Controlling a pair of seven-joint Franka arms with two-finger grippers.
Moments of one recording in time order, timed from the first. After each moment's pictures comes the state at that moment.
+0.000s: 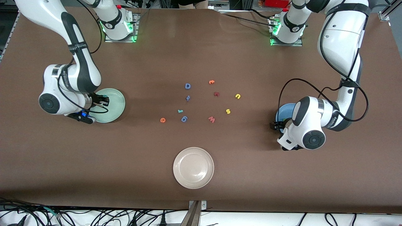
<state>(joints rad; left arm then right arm) -0.13 0.76 -0.11 -1.38 -0.01 1.71 -0.40 0.20 0.41 -0.16 -2.02 0.09 2.00 0.31</state>
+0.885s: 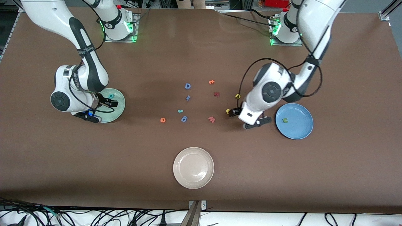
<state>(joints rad) -0.23 0.55 -0.32 -1.81 0.02 2.30 -0.89 0.21 0.41 -0.13 -1.99 0.09 2.04 0.36</state>
